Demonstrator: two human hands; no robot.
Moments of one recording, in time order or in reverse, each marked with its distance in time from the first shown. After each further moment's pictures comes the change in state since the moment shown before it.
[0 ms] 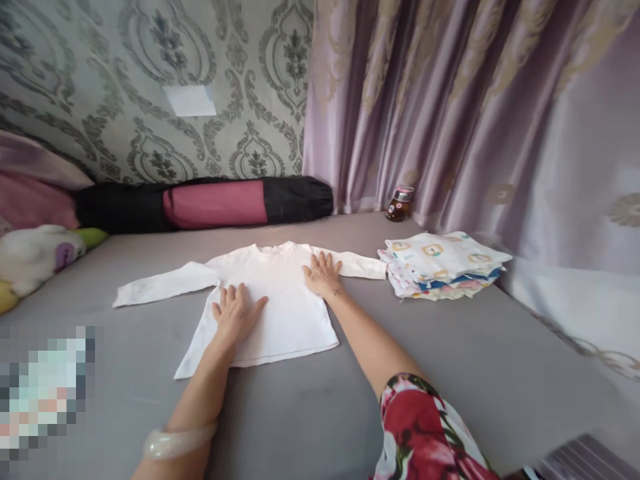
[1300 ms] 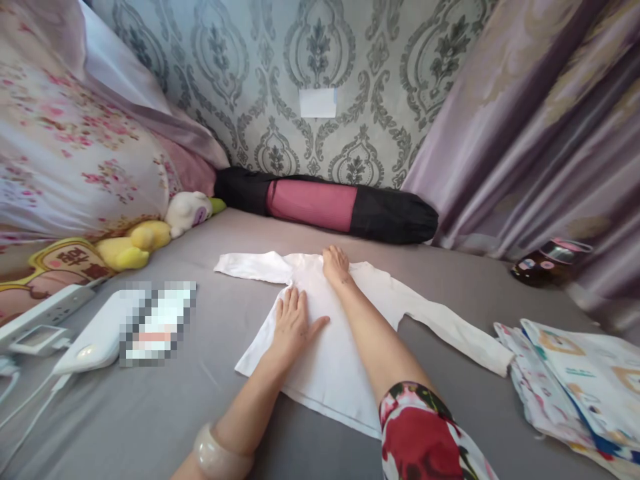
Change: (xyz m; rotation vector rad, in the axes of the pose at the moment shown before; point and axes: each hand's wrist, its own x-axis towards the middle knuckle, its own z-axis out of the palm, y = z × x) left_hand 0.008 -0.005 0.004 -0.059 0.088 -0.018; right_hand 0.110 -0.153 0.012 -0.122 0.107 -0.500
